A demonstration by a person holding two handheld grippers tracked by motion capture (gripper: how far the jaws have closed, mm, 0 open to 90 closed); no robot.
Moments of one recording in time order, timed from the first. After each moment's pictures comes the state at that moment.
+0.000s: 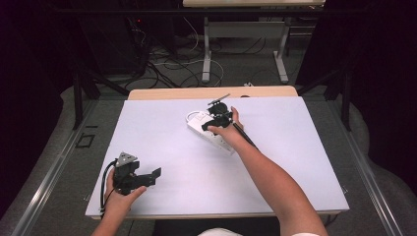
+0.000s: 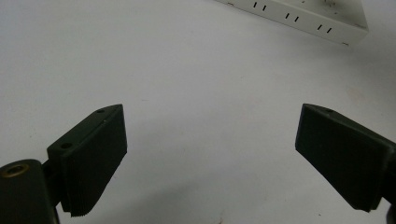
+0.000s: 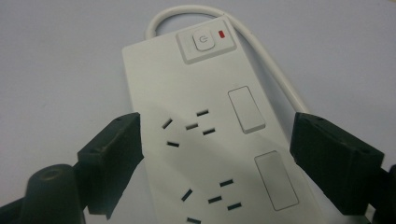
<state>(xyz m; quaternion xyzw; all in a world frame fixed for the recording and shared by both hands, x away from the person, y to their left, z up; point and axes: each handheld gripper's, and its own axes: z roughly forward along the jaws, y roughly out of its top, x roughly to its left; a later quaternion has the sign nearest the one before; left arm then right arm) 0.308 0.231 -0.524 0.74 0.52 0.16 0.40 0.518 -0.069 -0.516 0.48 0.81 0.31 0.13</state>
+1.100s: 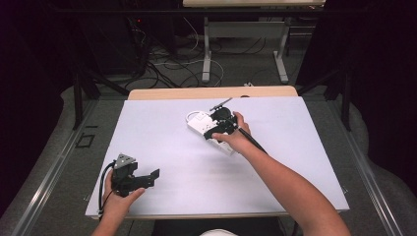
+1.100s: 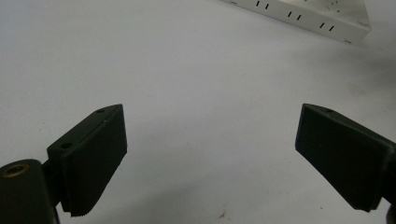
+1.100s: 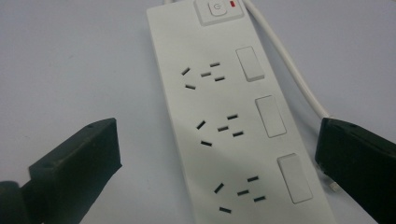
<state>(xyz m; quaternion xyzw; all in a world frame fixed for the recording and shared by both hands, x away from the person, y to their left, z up) 0.303 0.233 -0.523 0.73 0.52 0.17 0.40 0.477 -0.079 -0.493 0.46 0.83 0.28 0.14</state>
